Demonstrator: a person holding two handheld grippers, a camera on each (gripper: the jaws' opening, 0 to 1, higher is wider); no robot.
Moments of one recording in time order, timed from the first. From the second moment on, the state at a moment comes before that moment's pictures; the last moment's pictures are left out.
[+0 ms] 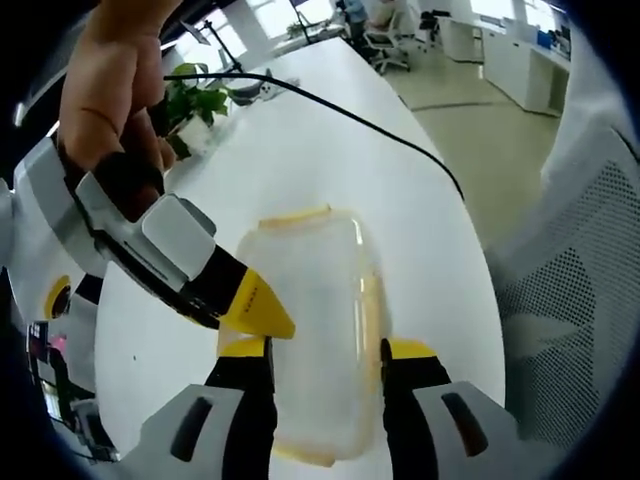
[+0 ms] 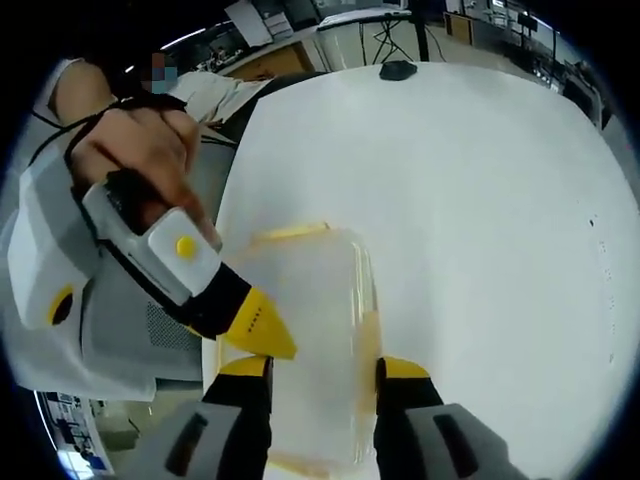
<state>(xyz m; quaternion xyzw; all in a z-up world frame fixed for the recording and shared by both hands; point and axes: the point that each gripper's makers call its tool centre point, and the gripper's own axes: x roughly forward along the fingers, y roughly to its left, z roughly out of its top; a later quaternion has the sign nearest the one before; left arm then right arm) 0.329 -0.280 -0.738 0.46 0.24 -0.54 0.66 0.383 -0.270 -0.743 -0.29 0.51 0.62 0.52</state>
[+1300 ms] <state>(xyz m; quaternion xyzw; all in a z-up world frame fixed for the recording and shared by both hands) 0.343 -0.258 -0.730 0.43 0.27 -0.56 0.65 0.381 -0.293 -0.715 -0.32 0.46 0.59 0.59</state>
